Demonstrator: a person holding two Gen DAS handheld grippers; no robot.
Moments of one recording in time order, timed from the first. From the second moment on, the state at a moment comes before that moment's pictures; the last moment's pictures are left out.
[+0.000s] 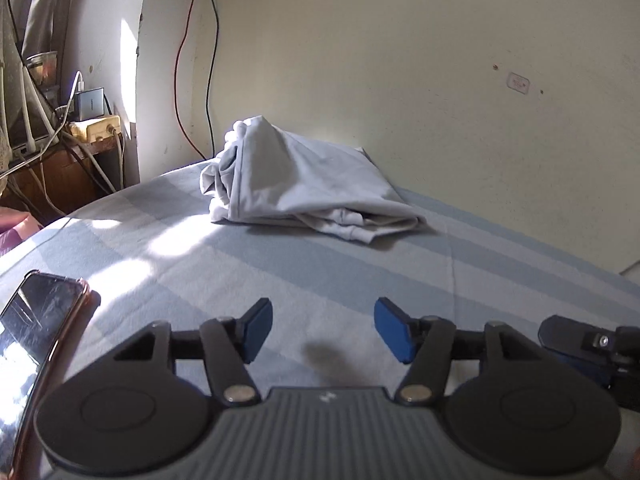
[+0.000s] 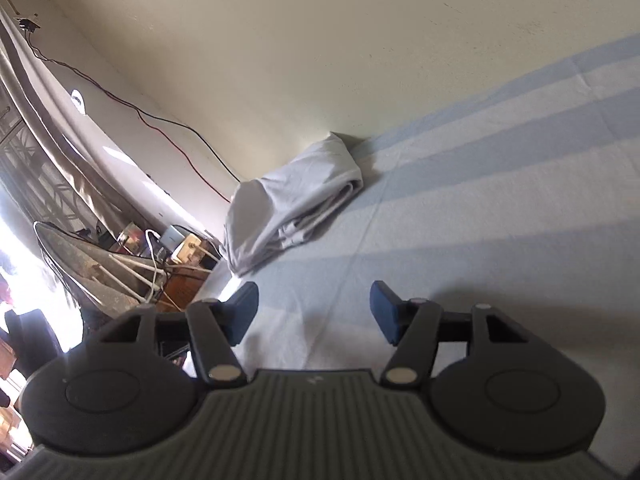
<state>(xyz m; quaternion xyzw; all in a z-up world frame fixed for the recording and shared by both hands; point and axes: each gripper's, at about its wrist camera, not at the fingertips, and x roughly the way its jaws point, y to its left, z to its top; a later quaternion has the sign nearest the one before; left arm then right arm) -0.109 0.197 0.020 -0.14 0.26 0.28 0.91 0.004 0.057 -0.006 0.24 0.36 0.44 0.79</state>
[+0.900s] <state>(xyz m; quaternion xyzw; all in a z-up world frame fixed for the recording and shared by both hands) -0.133 0.157 0.013 -0.10 0.24 0.27 0.93 -0.024 -0.002 -0.012 0.28 0.30 0.40 0.81</state>
